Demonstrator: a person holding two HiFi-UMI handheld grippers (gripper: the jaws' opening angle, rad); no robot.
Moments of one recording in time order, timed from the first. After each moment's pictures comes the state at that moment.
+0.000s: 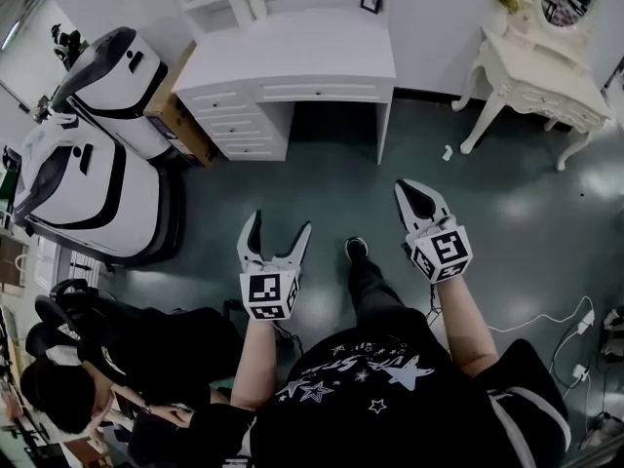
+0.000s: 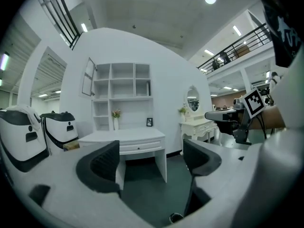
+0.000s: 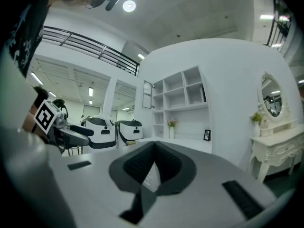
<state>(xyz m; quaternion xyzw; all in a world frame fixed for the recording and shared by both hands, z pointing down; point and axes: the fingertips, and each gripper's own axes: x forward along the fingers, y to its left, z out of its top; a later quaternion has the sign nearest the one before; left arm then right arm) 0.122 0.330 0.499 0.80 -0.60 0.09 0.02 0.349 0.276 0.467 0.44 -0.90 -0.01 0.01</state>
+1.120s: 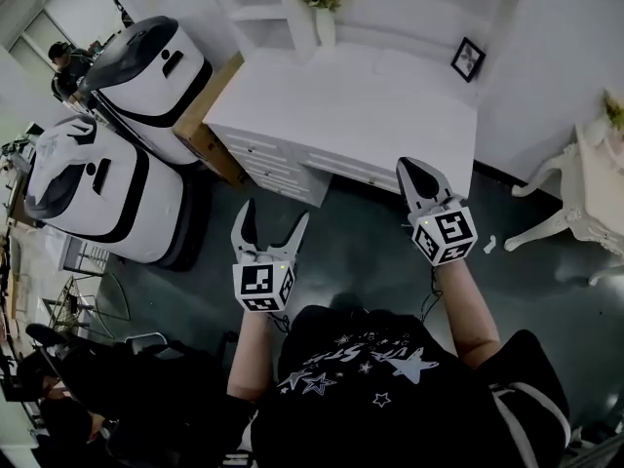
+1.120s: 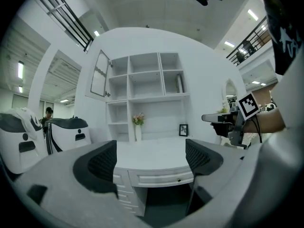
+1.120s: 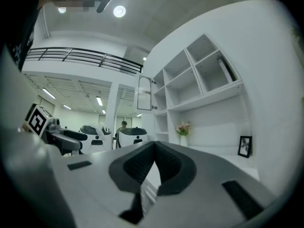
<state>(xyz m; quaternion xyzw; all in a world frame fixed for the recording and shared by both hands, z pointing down) 0.001 -0.039 0.456 0.71 -0.70 0.06 0.00 0.206 -0.170 0.426 0.33 -0.94 0.00 -0.03</state>
